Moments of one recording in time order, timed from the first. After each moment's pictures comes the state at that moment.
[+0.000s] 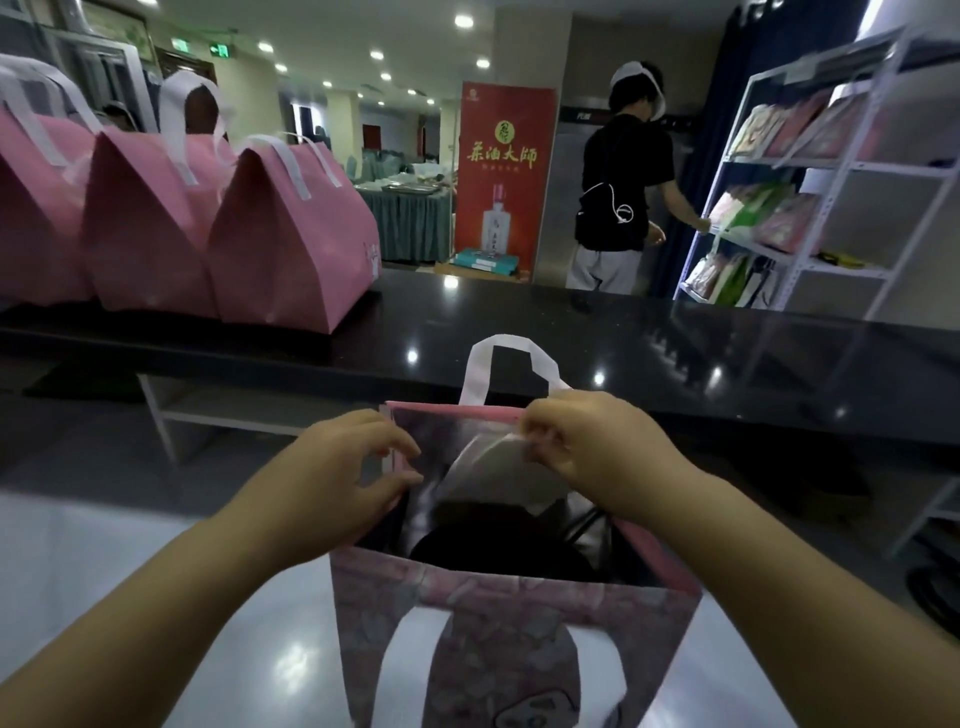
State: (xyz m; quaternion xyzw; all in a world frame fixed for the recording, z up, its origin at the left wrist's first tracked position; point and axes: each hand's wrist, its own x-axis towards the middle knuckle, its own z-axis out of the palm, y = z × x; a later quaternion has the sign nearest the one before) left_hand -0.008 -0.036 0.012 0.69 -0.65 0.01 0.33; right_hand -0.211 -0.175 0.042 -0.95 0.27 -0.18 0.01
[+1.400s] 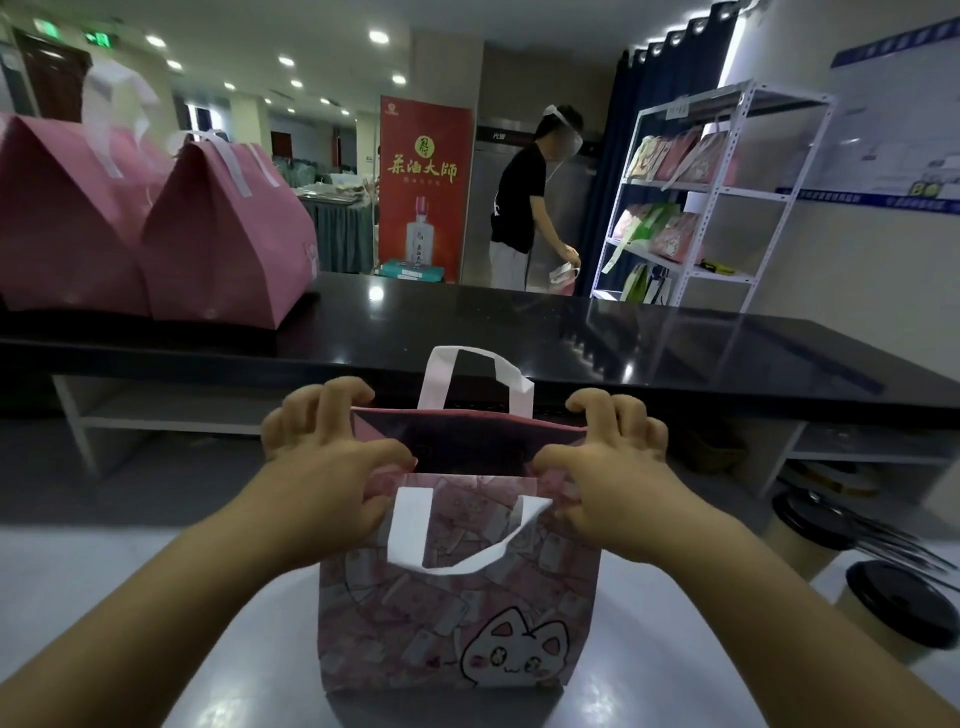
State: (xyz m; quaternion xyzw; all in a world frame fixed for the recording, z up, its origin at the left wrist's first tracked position) left_hand -0.029 -0.021 -0.010 0.72 -0.67 0.12 0.16; right_hand -0.272 -0.117 0.010 -0.90 0.42 -0.09 -0.10
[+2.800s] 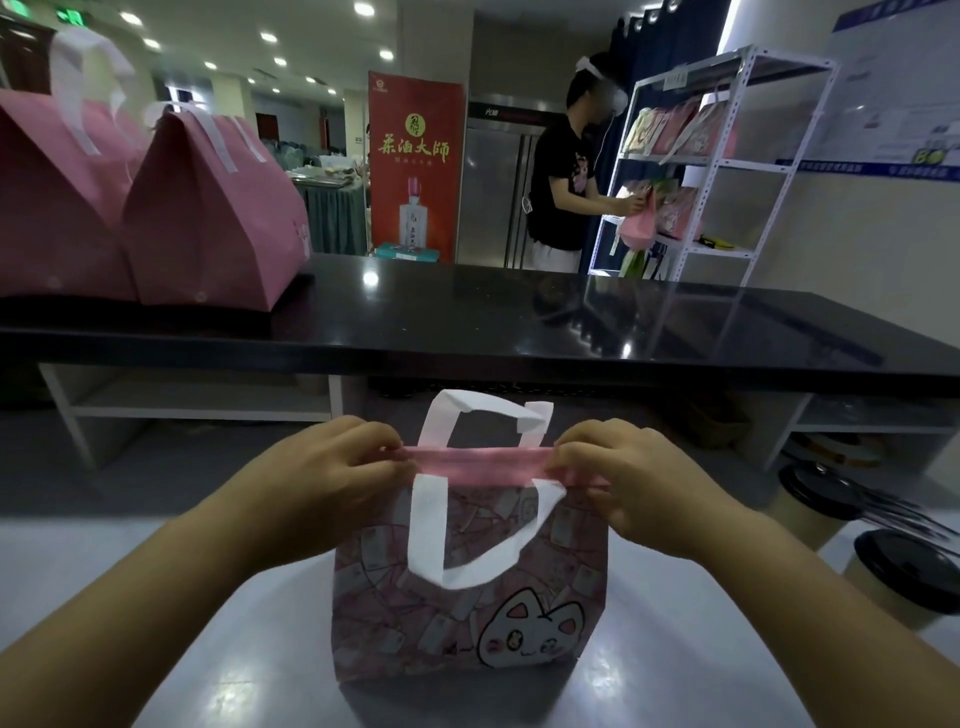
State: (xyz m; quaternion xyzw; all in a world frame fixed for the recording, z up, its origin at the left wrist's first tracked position) left_hand -0.005 -0.022 -0.023 0.47 -0.85 0.20 0.13; right_hand -0.297 -0.132 -0.015 -0.94 0.31 -0.12 -0.05
